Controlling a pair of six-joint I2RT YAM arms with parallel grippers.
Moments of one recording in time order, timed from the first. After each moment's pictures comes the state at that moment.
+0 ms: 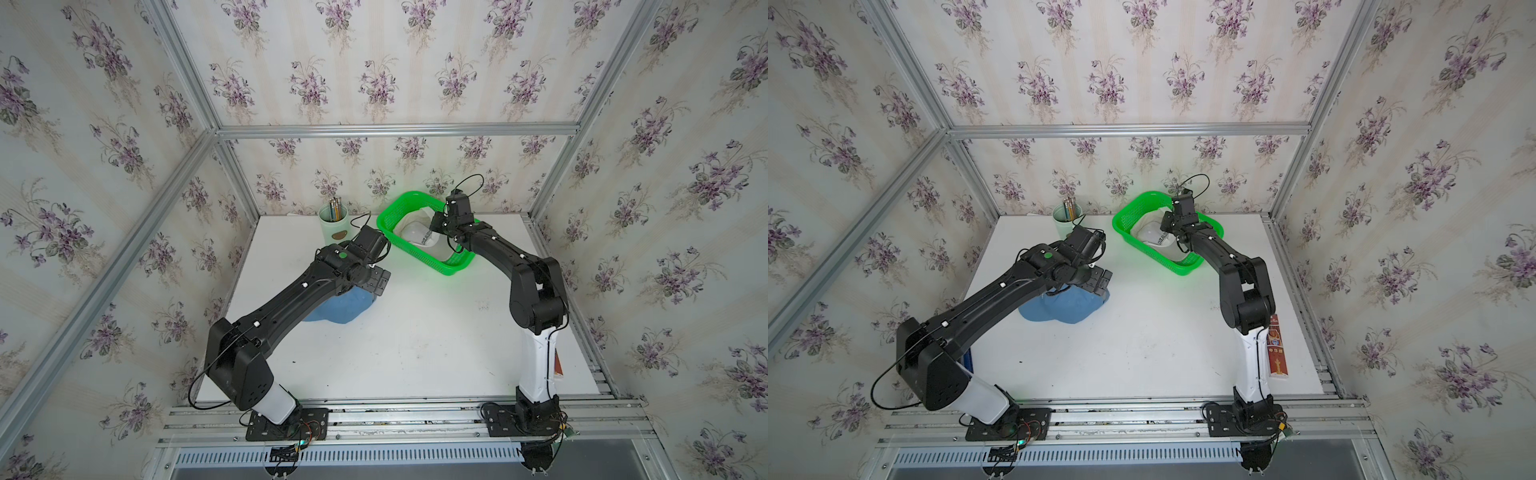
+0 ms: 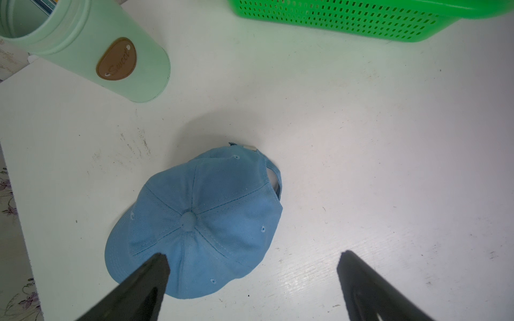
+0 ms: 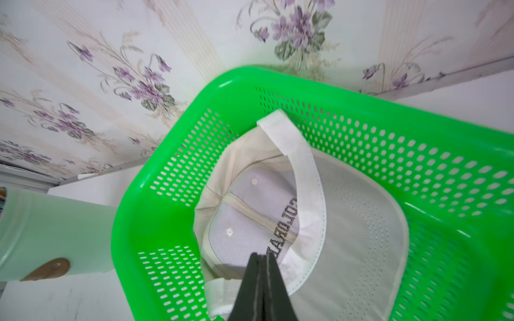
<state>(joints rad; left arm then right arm) -0.62 1.57 1.46 -0.95 -0.25 -0.14 0.34 2.10 1.71 -0.20 0.03 0.48</state>
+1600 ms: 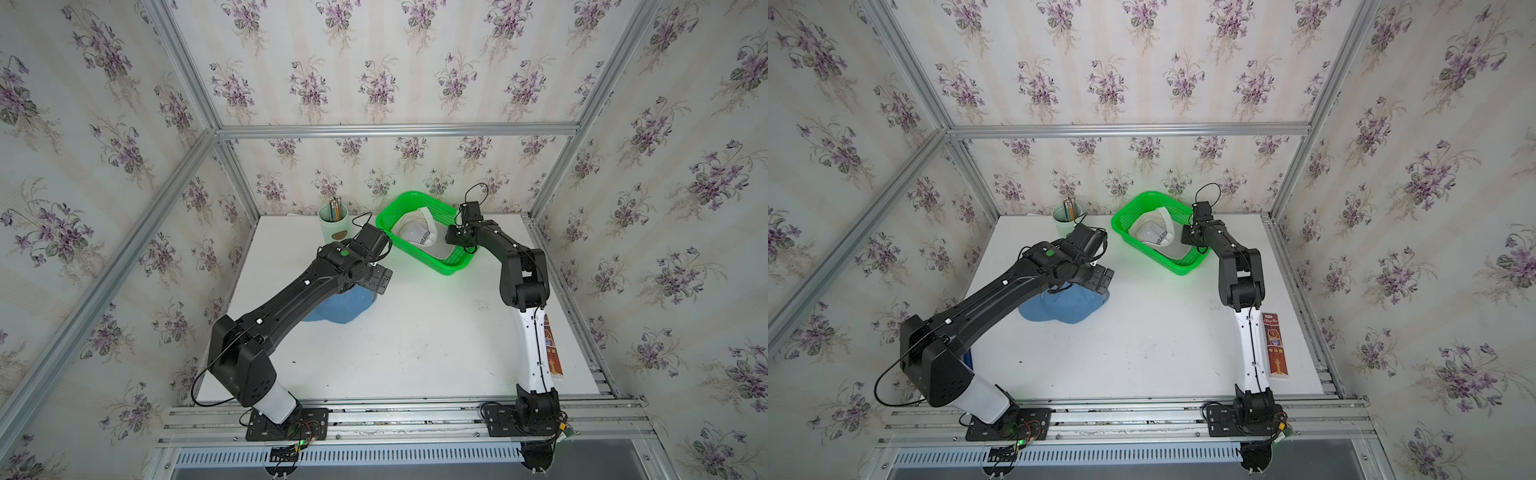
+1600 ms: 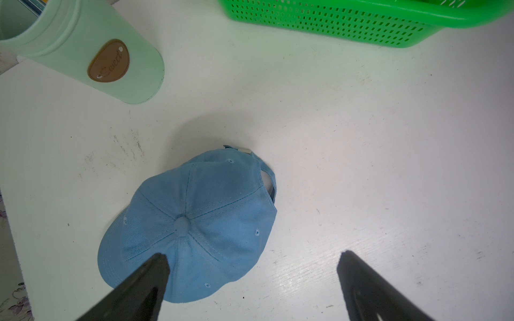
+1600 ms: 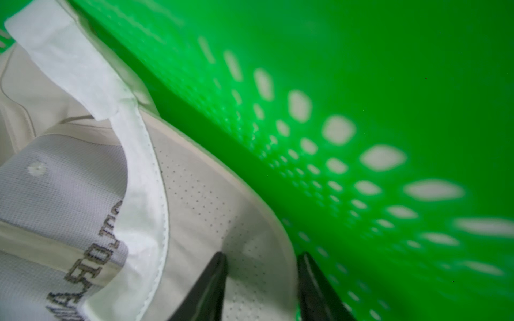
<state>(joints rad) -0.62 1.59 1.48 -0.96 -0.24 -0.15 0.17 2.47 2.00 -0.46 -0.13 0.31</state>
